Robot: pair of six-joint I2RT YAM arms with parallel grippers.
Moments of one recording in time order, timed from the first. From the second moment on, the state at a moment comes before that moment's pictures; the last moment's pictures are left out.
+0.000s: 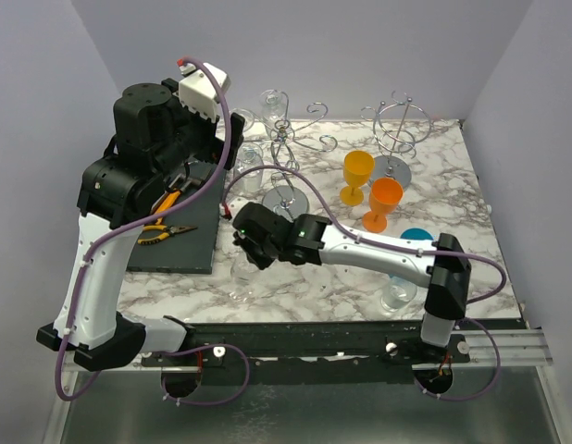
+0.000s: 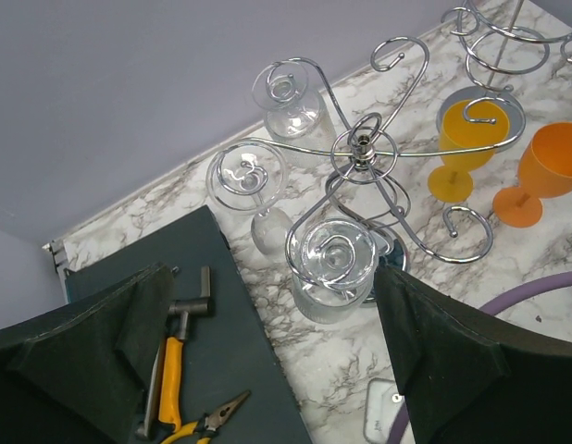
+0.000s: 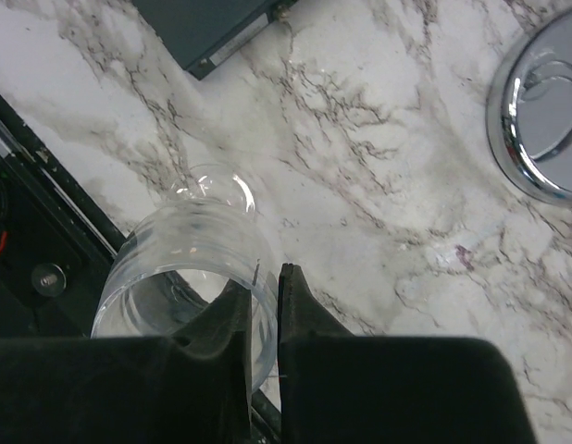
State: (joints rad) left arm -0.44 1.31 2.01 -0.95 0.01 0.17; right arm 1.20 1.84 1.64 -0.64 0.17 0.24
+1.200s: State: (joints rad) left arm -0.44 1.27 1.91 -0.97 0.32 0.18; right arm 1.11 0.89 1.31 -0.41 0.47 0.26
